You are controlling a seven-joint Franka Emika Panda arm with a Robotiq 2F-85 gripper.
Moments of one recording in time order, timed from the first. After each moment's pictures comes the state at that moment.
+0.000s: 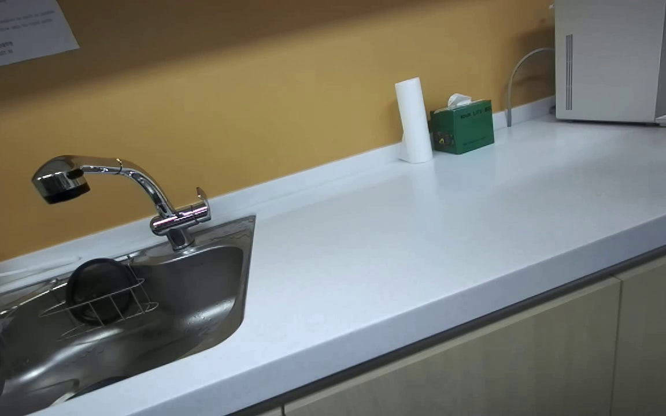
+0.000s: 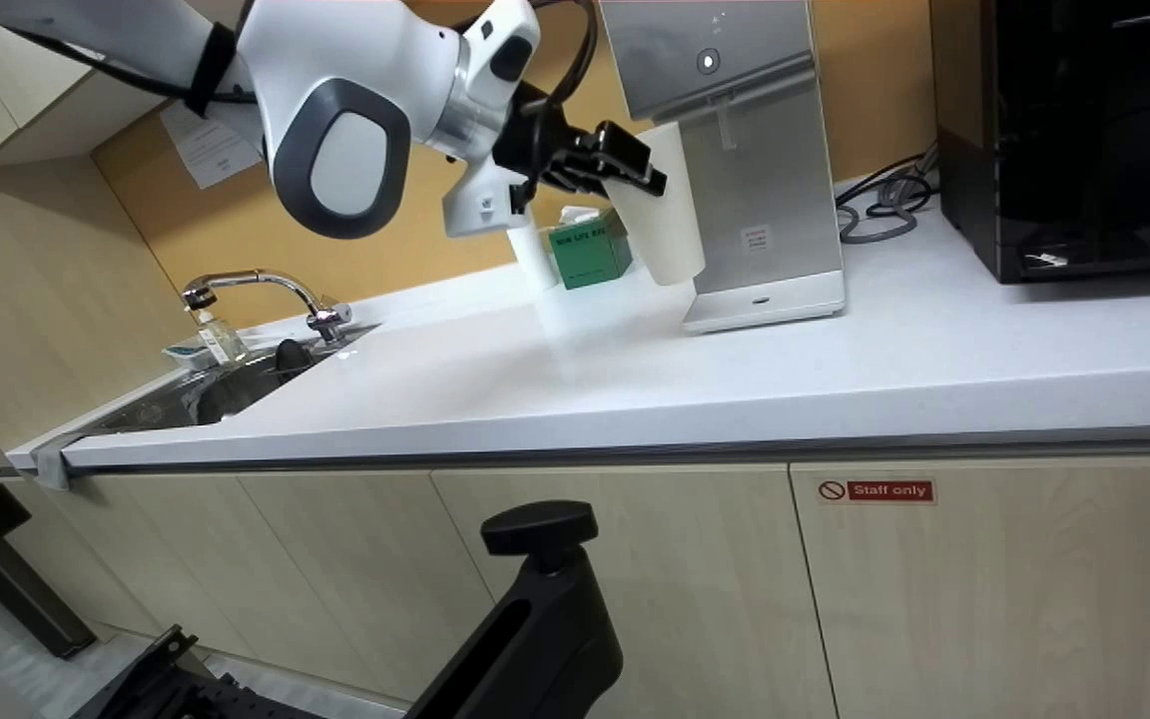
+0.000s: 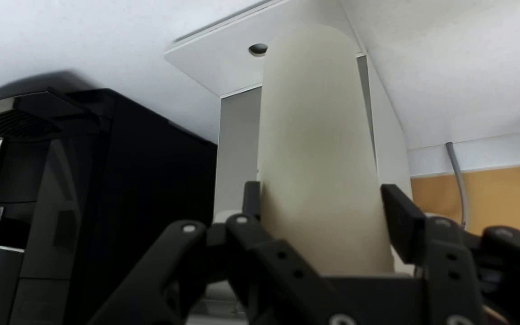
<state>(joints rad) -0.04 0.02 -0.33 -2.49 0.45 3.46 -0.34</state>
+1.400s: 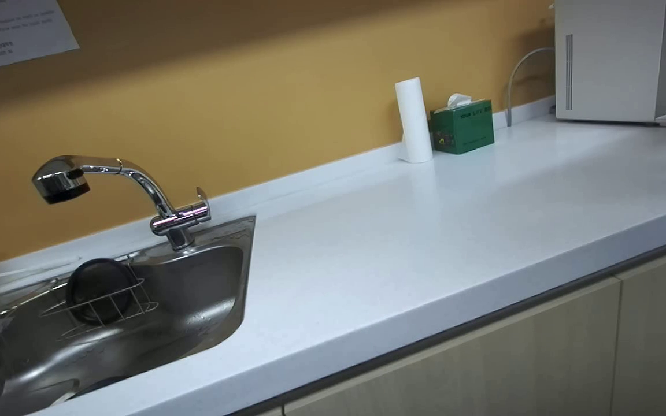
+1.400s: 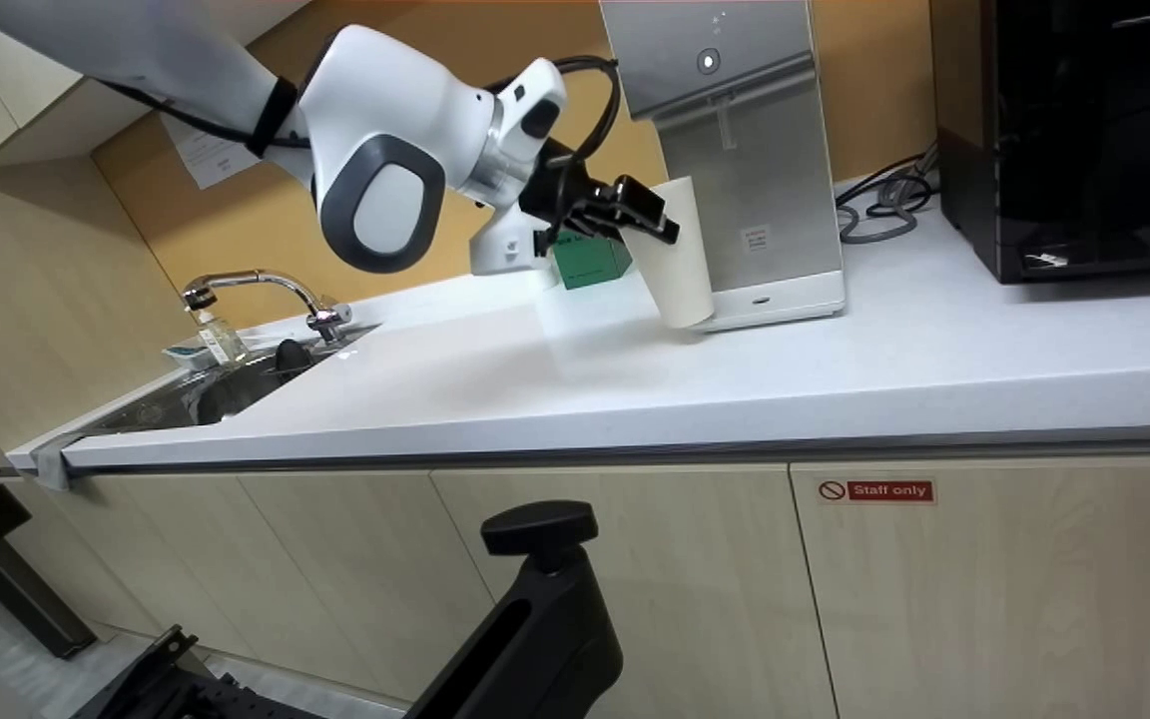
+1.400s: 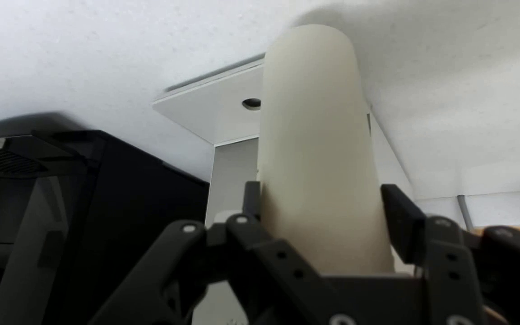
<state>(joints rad) 0.04 0.19 -0.38 -2.41 0.53 3.46 -0.37</state>
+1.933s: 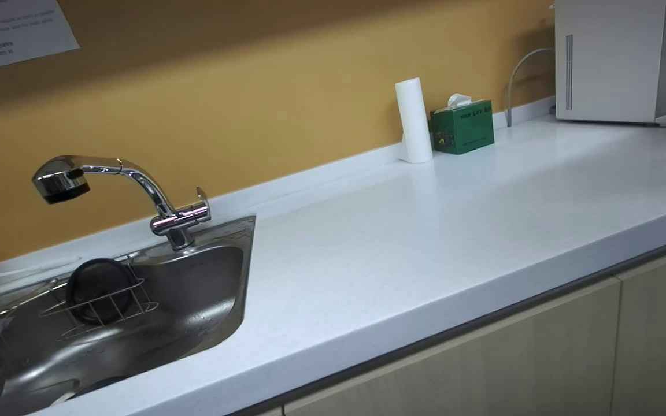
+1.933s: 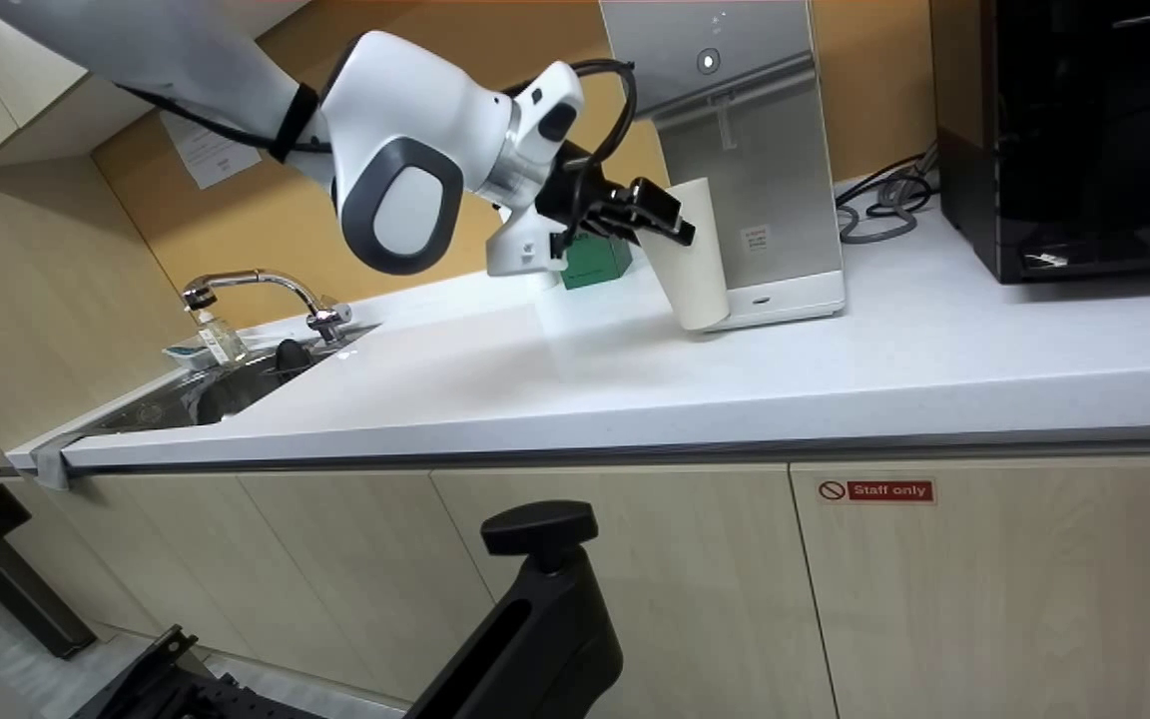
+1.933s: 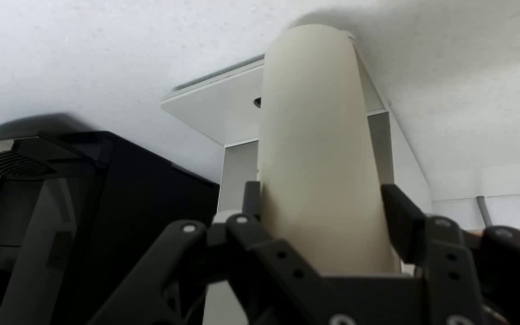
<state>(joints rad) 0.04 0.23 -0.39 -2.37 0.54 3.45 -0.35</state>
